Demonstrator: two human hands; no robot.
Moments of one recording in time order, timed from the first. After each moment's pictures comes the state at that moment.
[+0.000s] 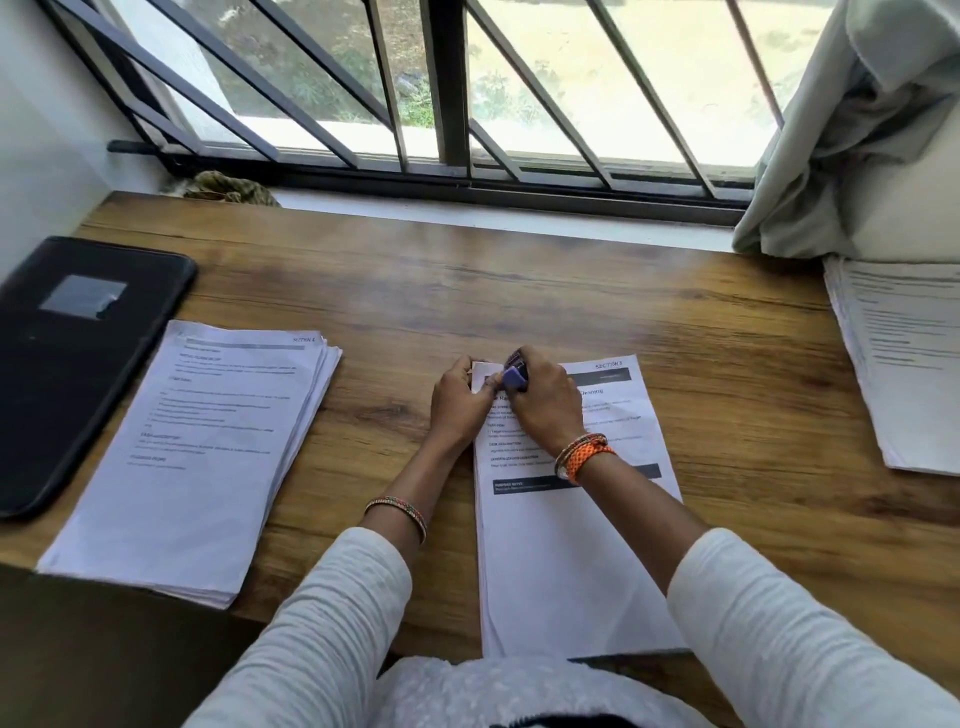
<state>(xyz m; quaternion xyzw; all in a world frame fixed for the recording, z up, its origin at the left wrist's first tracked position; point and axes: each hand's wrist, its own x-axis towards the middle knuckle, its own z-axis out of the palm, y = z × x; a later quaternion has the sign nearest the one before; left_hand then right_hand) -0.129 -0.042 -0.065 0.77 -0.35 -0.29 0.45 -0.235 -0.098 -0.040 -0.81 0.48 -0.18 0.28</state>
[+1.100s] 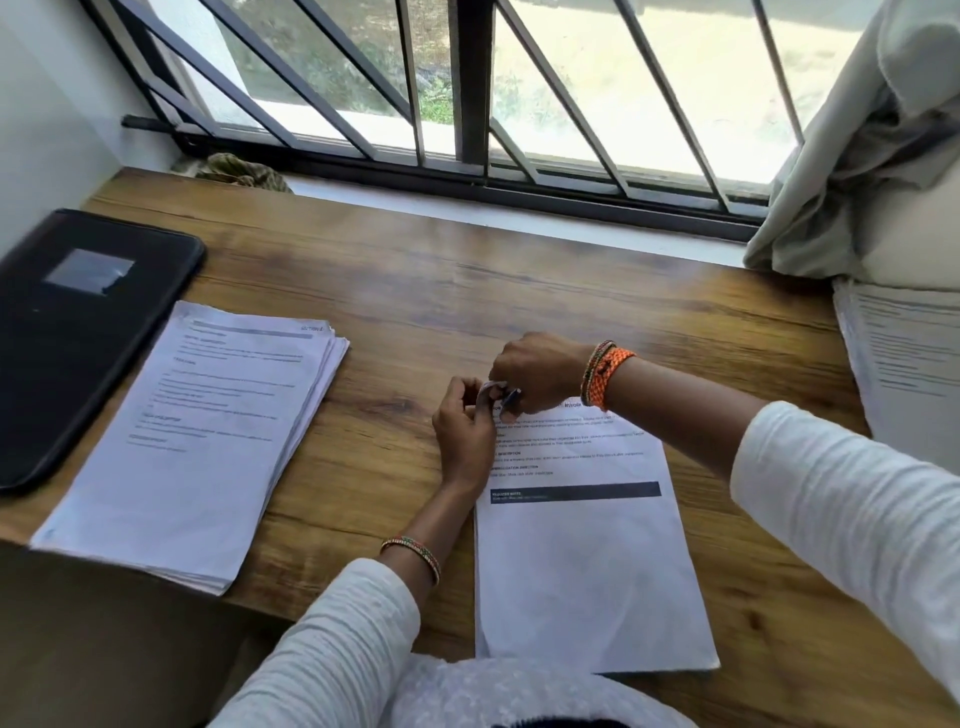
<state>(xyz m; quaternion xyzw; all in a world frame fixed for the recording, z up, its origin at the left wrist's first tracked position) -0.164 -0.015 -0.069 0.73 -0.30 -0.14 0.60 -0.212 -0.139 0.022 -0.98 0.06 0.18 0.03</state>
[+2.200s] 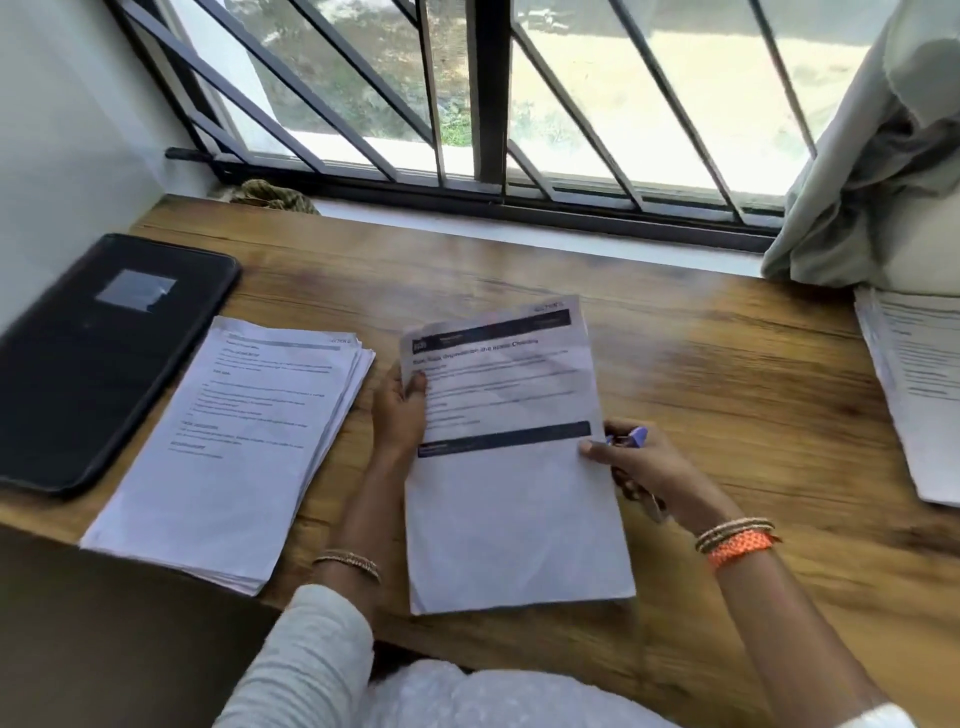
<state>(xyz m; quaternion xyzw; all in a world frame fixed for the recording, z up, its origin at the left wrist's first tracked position) -0.082 0.021 -0.021 0.76 -0.19 -0.25 0.57 -0.331 -0.077 0.006 -0.61 0.45 -0.08 0.64</state>
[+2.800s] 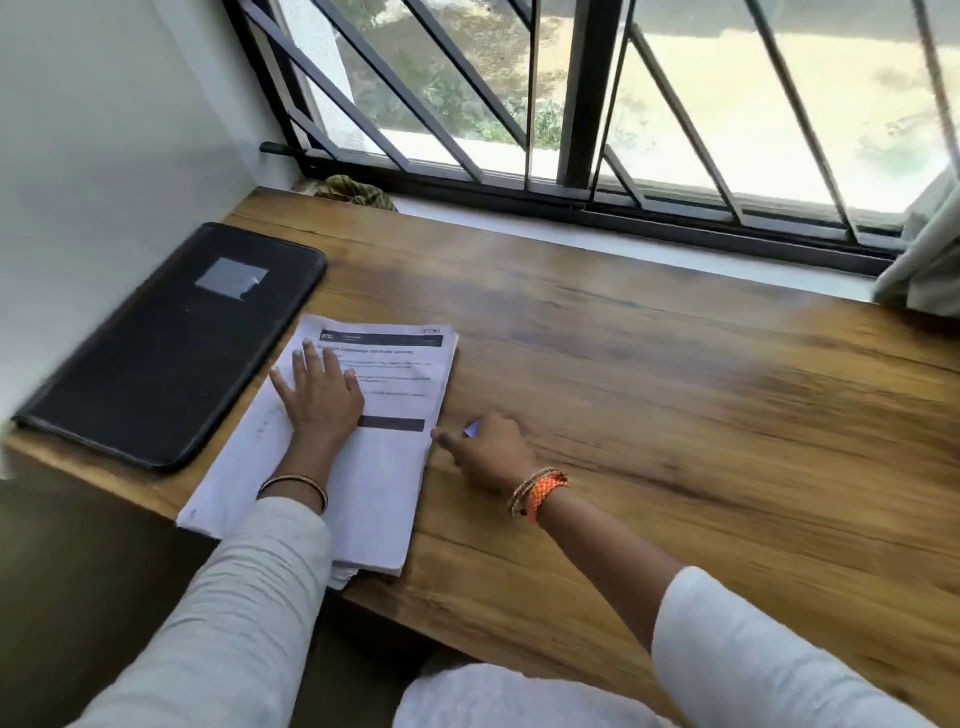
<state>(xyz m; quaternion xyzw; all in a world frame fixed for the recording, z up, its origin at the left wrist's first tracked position) 0.101 0.095 -0.063 0.96 -0.27 0.02 0.05 -0.112 0.008 -0.031 -0.76 0.42 0.00 0.49</state>
